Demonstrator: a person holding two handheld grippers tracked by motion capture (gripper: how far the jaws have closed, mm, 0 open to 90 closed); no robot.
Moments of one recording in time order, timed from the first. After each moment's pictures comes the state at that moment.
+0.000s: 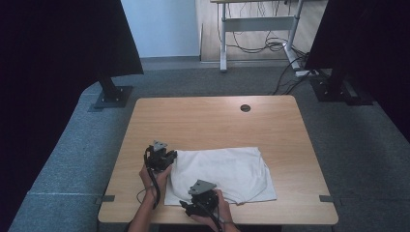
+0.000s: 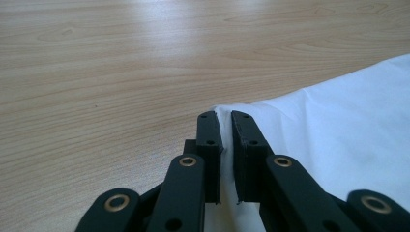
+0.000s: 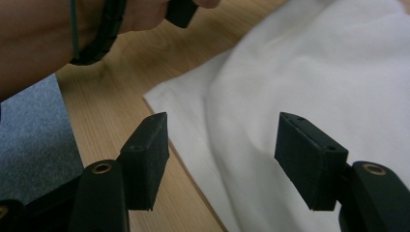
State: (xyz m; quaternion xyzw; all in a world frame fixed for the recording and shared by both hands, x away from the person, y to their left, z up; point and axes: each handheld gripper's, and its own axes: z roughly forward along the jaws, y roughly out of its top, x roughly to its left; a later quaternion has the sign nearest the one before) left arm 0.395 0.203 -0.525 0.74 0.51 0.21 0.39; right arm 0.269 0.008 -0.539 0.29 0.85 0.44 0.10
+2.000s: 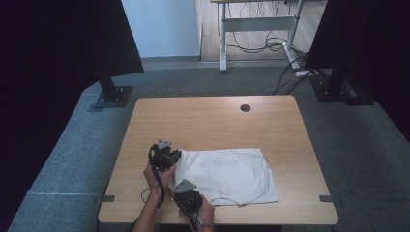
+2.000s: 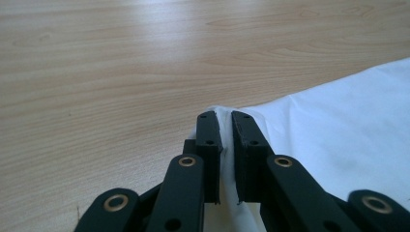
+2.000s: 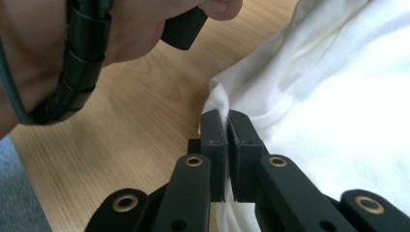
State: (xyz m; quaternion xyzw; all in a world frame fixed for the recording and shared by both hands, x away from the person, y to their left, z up) left arm 0.395 0.182 -0.513 0.74 0.51 0.20 0.38; right arm 0.269 0.058 -0.545 0.35 0.83 0.41 0.15
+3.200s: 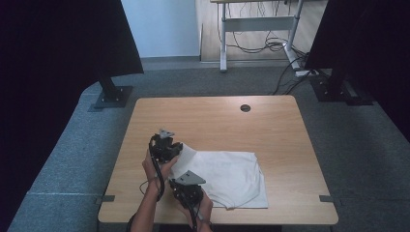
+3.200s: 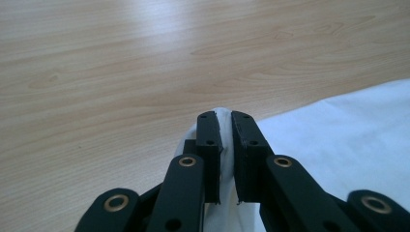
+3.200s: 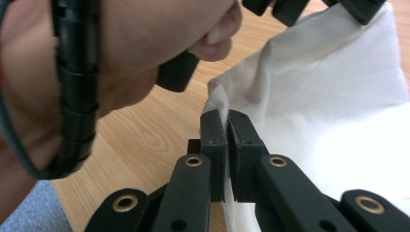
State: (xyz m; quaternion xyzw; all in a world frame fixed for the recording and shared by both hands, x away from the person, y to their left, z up) left arm 0.395 0.171 -0.465 0.76 0.50 0.20 0.37; right arm 0.273 0.050 -0.509 0.38 0.76 0.50 0.14
